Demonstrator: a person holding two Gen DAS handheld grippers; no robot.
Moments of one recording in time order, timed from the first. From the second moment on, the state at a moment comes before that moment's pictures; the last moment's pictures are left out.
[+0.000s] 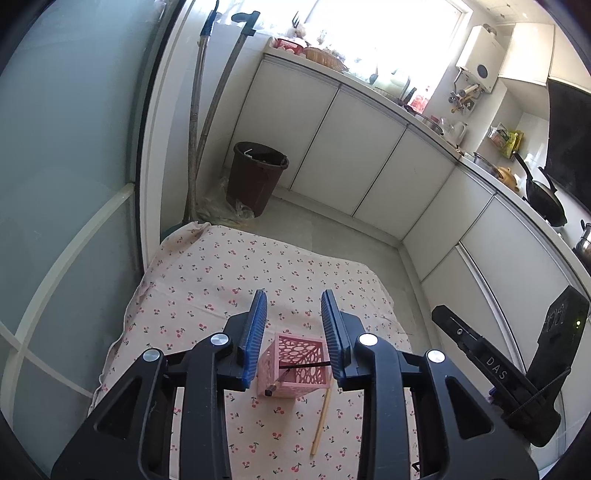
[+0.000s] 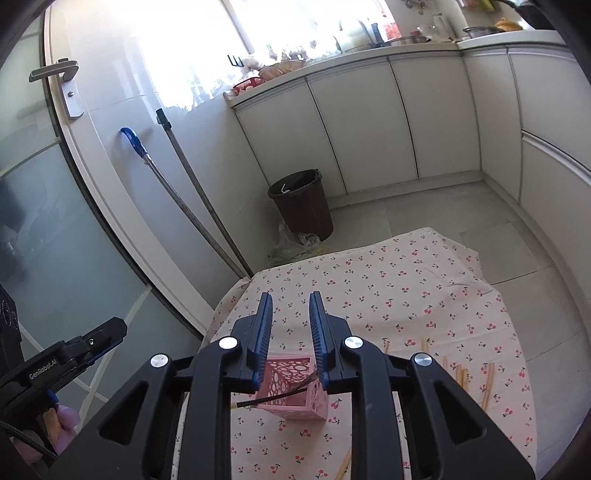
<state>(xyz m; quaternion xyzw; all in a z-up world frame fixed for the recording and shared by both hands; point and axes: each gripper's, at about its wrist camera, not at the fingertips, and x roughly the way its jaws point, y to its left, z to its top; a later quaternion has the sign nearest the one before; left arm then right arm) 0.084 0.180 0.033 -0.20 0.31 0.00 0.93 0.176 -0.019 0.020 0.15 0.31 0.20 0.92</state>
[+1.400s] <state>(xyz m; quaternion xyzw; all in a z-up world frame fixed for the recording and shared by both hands) 0.024 0.090 -0.203 -0.23 0.63 0.06 0.74 0.113 -0.126 -0.036 0.00 0.41 0.09 0.91</state>
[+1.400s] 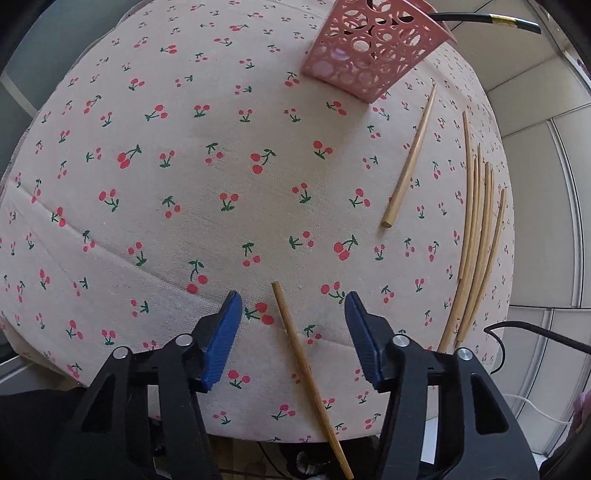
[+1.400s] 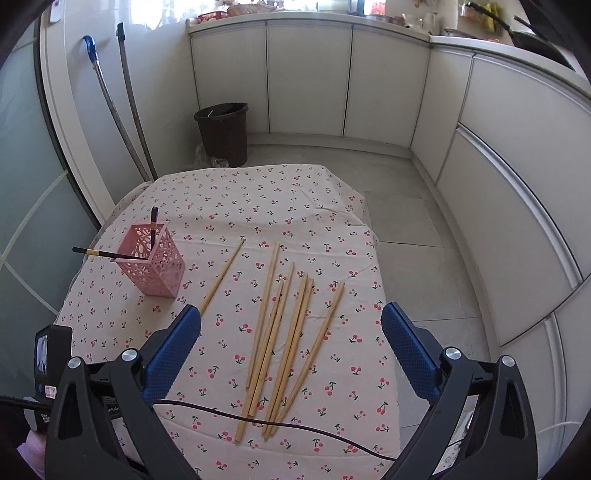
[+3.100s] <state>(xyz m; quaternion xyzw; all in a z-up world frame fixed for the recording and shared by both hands) 0.009 0.116 -0.095 -0.19 0.44 -0.03 0.88 0.292 -0.064 -0.179 0.23 0.56 0.07 0.79</state>
